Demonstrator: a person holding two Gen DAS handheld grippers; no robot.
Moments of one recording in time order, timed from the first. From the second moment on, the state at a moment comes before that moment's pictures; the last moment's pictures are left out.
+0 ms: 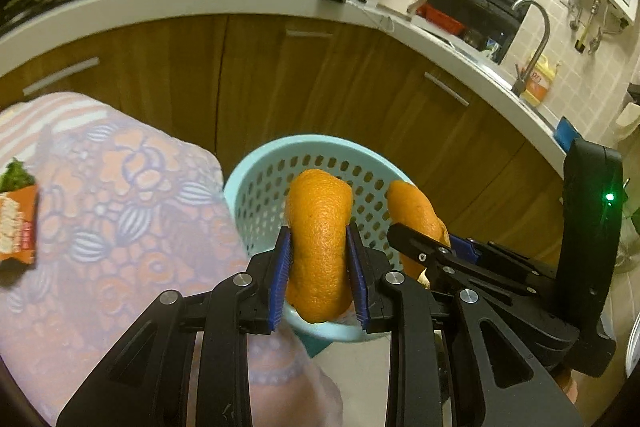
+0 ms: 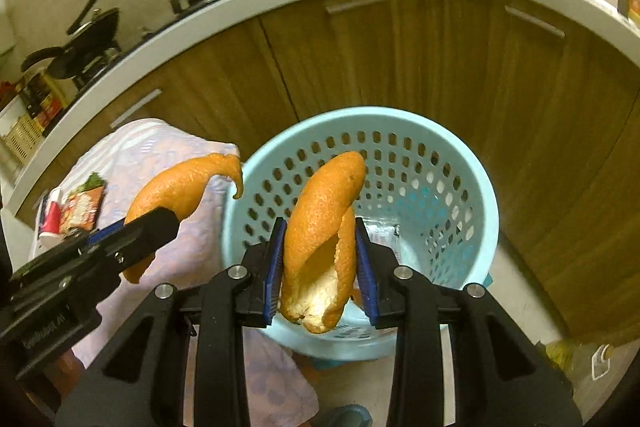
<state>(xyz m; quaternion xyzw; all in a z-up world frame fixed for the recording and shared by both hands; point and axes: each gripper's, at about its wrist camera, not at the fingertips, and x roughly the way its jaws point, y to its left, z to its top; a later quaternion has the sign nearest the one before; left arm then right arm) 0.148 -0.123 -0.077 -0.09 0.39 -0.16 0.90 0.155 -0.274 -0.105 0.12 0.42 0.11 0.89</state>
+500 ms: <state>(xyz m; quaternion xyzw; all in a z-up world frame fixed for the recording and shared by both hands) 0.153 -0.112 -0.071 -0.10 0.38 -0.15 0.91 0.167 -0.280 -0.109 0.13 0.42 0.10 0.89</state>
